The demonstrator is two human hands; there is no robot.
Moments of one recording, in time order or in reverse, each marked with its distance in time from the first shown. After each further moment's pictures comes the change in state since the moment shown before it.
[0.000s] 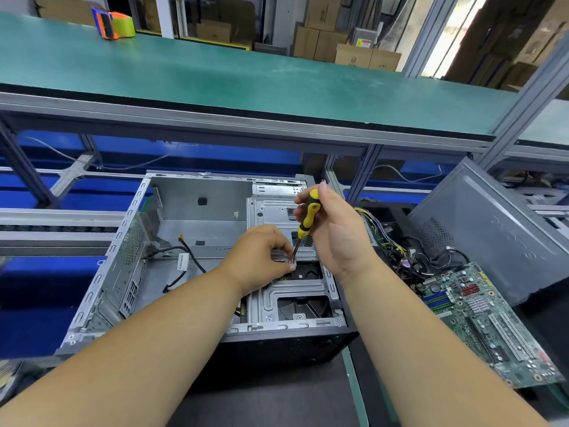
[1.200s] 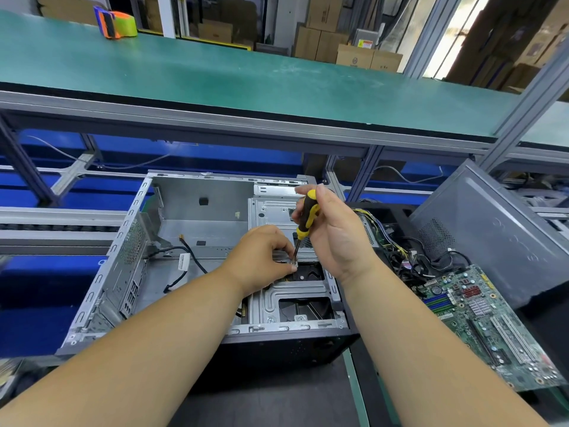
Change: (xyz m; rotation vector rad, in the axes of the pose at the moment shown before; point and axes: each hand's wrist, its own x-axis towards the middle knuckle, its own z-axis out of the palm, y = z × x) left_hand -0.001 0.003 -0.001 -0.017 0.003 -0.012; right_hand 0.001 0.003 0.001 0.060 -0.030 0.018
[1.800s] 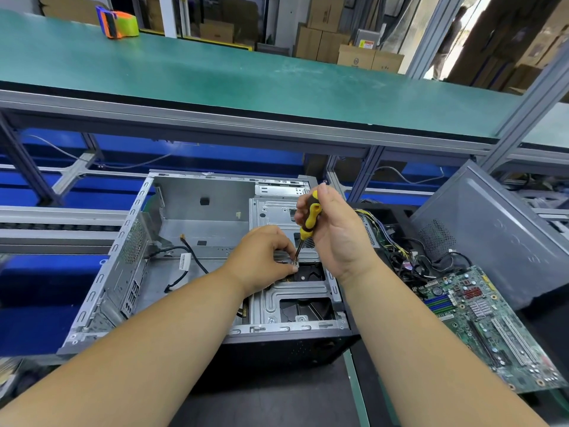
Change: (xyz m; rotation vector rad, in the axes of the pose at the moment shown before) left_hand 0.001 -0.002 0.001 0.012 -0.001 -0.007; right_hand 0.000 -0.002 0.003 -0.030 0.017 -0.007
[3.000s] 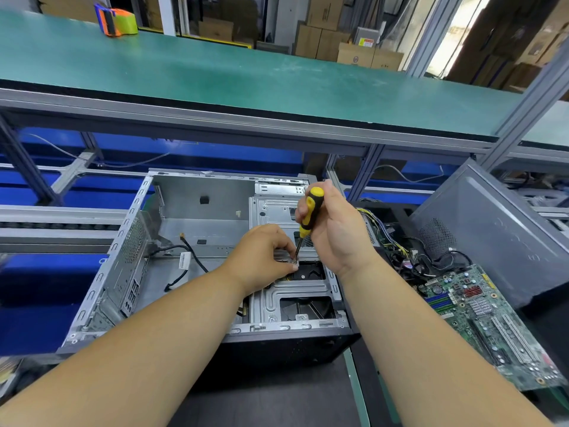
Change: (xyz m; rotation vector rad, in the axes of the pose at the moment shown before) left_hand -0.001 0.000 0.000 0.024 0.005 0.020; right_hand 0.005 0.001 0.002 0.090 0.031 0.051
